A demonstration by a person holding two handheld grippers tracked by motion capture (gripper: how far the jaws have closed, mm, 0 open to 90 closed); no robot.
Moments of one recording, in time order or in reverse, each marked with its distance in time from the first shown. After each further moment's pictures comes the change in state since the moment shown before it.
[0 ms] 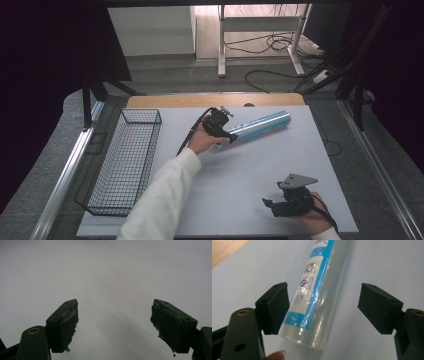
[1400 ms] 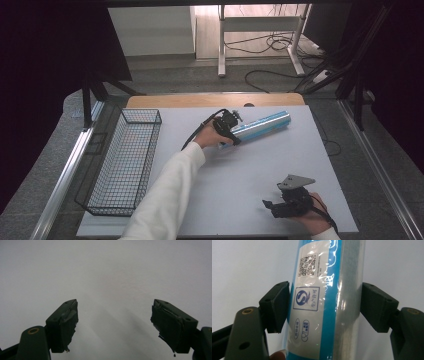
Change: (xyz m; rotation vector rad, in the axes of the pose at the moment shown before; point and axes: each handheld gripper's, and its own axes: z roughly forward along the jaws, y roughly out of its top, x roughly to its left) left arm 0.008 0.012 0.050 0.201 -0.064 0.158; right arm 0.000 -0.004 0.005 0.034 -0.011 -0.014
